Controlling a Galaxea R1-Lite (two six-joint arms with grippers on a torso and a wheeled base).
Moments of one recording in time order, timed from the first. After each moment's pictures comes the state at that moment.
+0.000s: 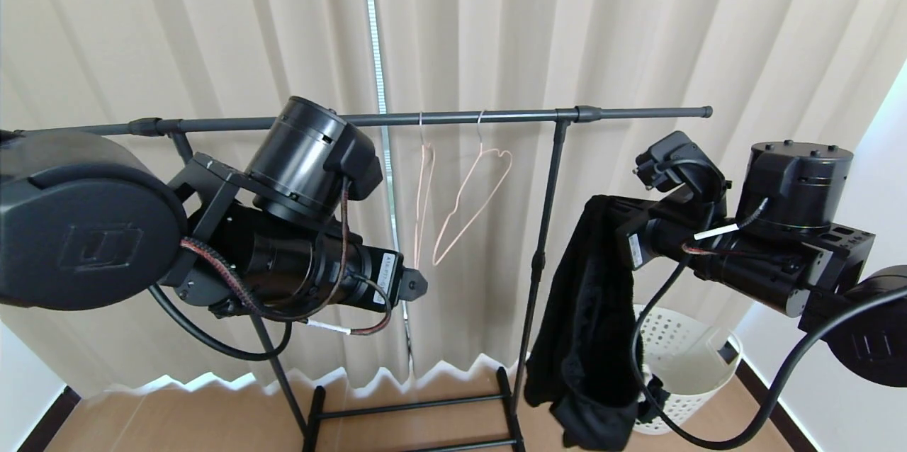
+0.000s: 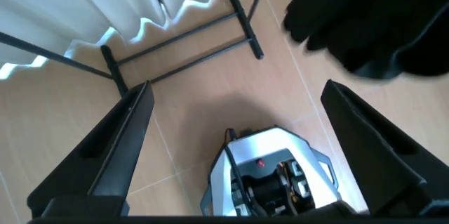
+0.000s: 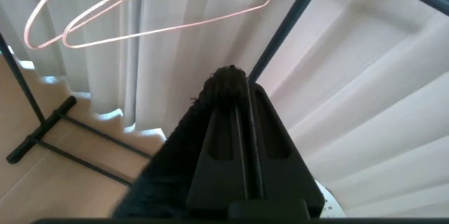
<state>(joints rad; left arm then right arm) -0.67 1.70 -1.26 0.38 0.22 -0.27 0.40 1.72 -0.77 -0.73 -0.05 -0.27</state>
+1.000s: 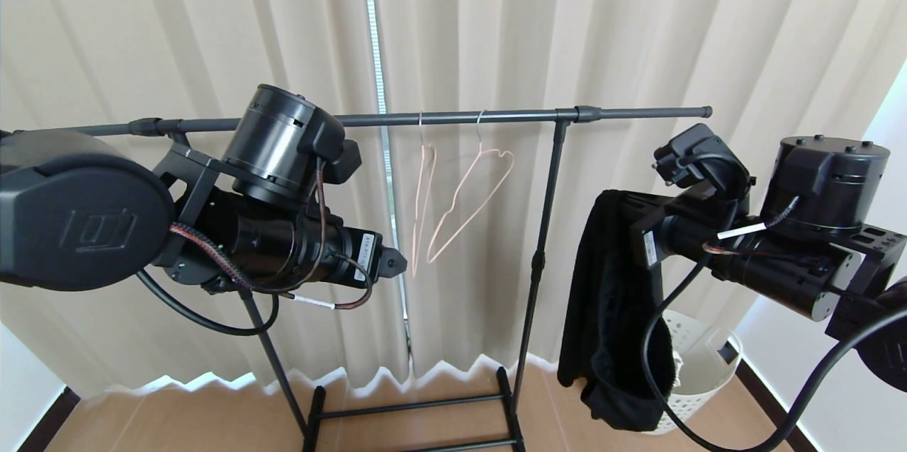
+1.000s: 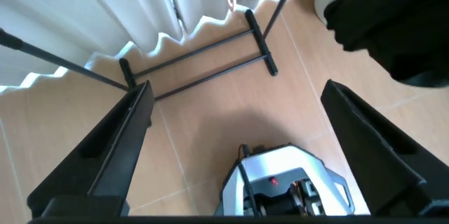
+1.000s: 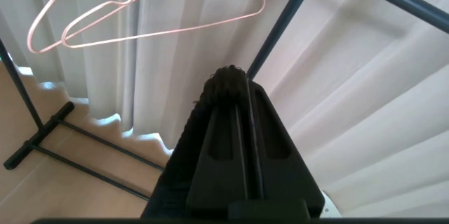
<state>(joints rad) -0.59 1.71 -1.25 0.30 0.22 -0.20 0.40 1.67 -0.75 -0.73 -0.05 -0.27</state>
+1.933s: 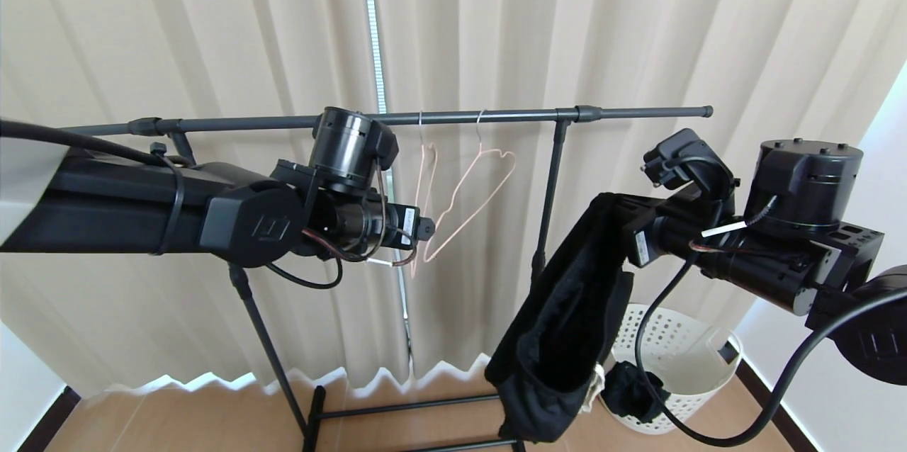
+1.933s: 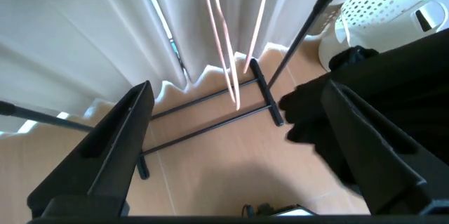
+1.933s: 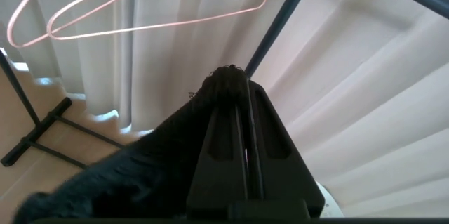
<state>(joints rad) -0.54 1.96 -1.36 0.01 0.23 -0.13 0.38 1.71 -0.77 -0.73 -0.05 -0.27</state>
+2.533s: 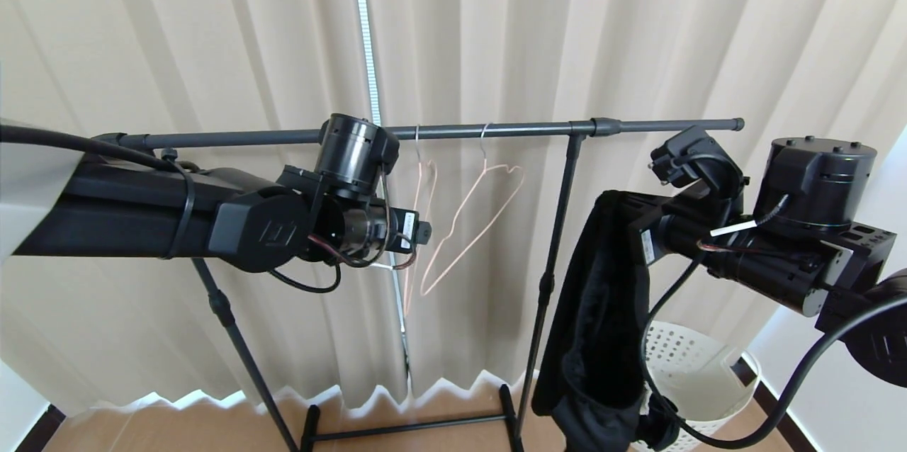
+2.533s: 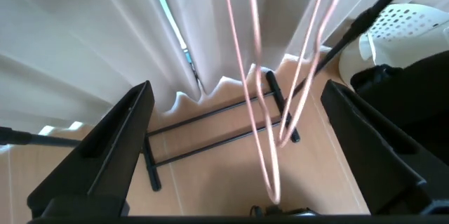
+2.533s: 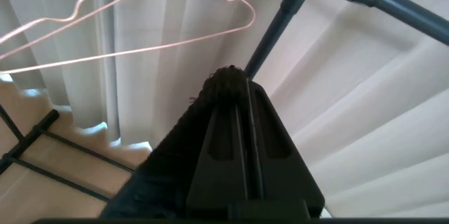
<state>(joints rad) -0.54 1.97 -1.35 0.00 0.29 -0.13 0.38 1.69 -0.76 -0.73 -0.05 -0.27</state>
